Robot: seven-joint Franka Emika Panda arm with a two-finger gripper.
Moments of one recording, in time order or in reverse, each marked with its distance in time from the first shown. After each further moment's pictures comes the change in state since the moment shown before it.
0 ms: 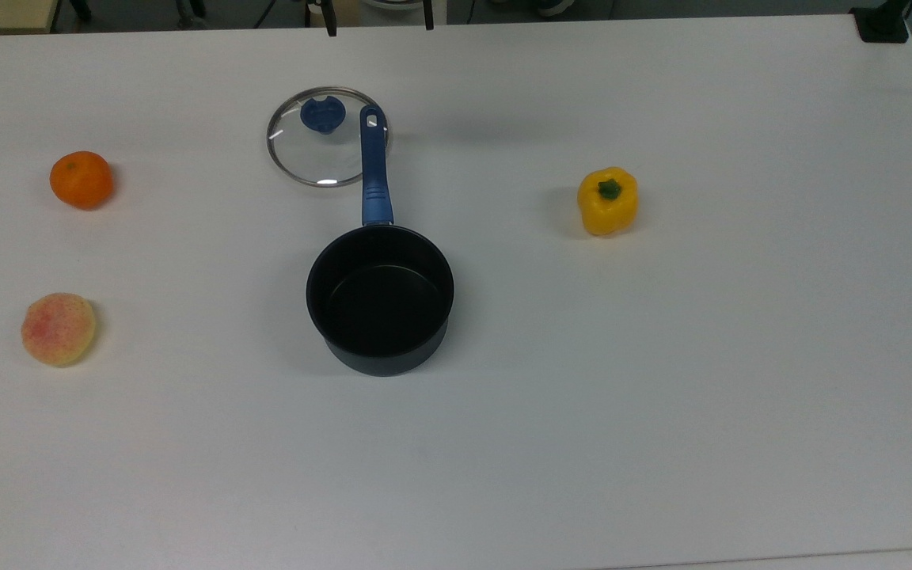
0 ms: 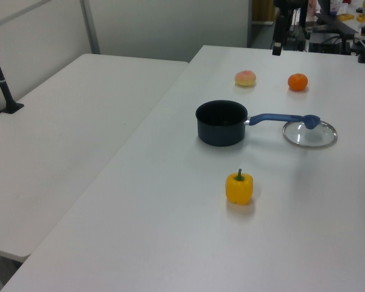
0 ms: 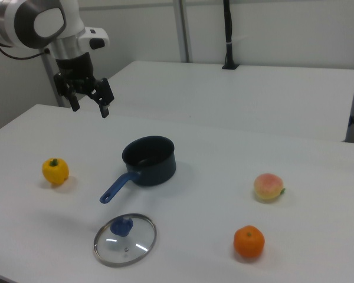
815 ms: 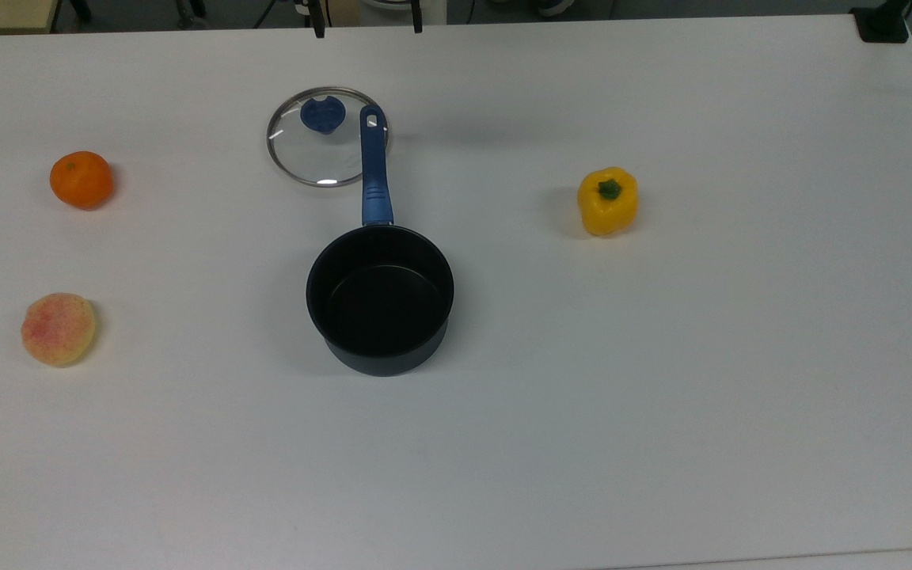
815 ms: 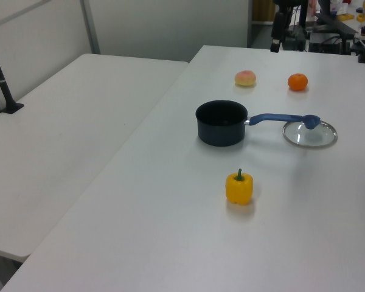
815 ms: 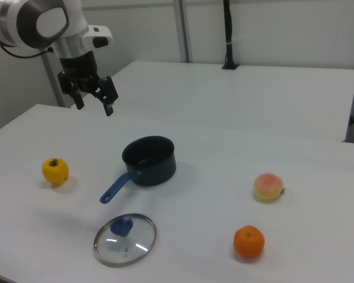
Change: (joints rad) arm -0.016 0.000 -0.002 0.002 0.000 0.023 0.000
